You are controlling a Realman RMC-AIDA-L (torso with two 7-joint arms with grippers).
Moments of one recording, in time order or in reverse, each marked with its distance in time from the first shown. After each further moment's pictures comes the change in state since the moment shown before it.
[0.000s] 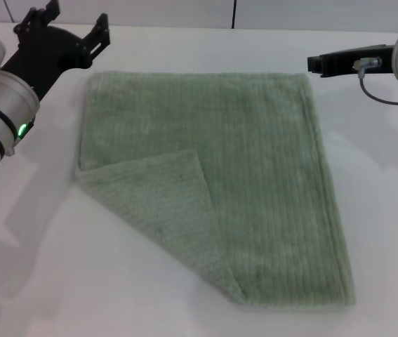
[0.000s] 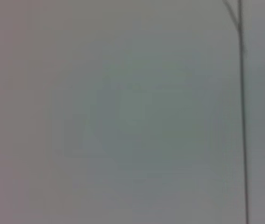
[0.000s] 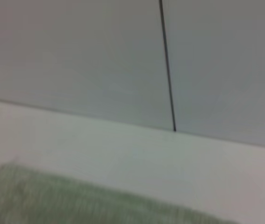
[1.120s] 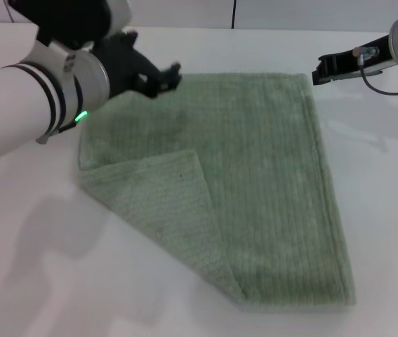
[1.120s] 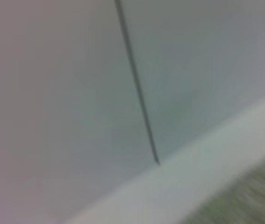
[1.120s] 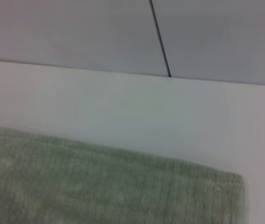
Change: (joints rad) left arm -0.052 -0.078 -0.038 -0.587 0.002 -1.103 0.310; right arm 0.297 -0.052 0.242 -0.363 -0.007 0.216 -0.031
